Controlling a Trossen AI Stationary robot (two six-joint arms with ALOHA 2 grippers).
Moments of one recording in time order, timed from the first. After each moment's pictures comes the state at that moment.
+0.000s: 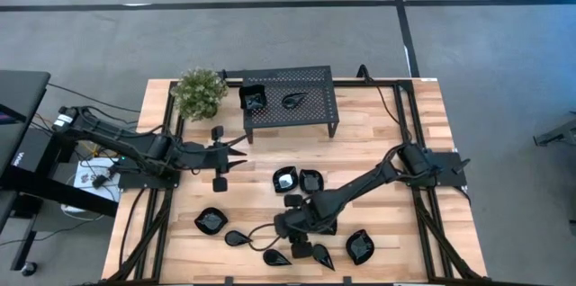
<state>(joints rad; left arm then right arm) -0.31 0.90 0.61 -0.20 -0.46 0.07 0.41 2.14 1.60 -0.57 -0.03 0.30</state>
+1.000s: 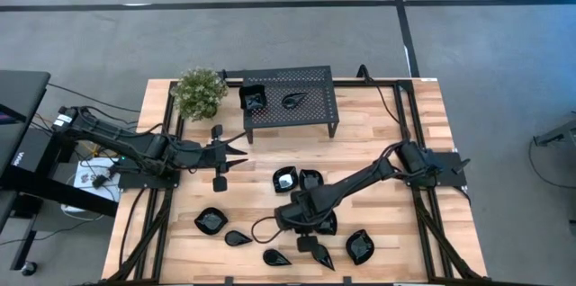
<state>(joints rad) -0.31 0.88 0.61 -0.15 -0.46 0.06 0.38 2.15 1.60 -0.68 -0.16 0.29</state>
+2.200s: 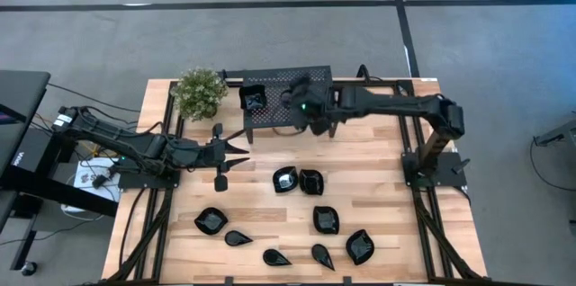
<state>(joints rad) -0.31 0.89 0.61 -0.07 -0.46 0.07 -0.17 1.72 1.60 -0.76 0.47 -0.98</state>
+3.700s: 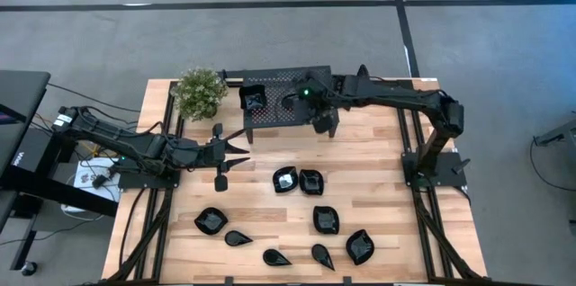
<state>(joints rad) -0.31 0.89 0.61 -0.05 -0.46 0.07 -0.25 1.72 1.60 -0.81 0.21 -0.92</state>
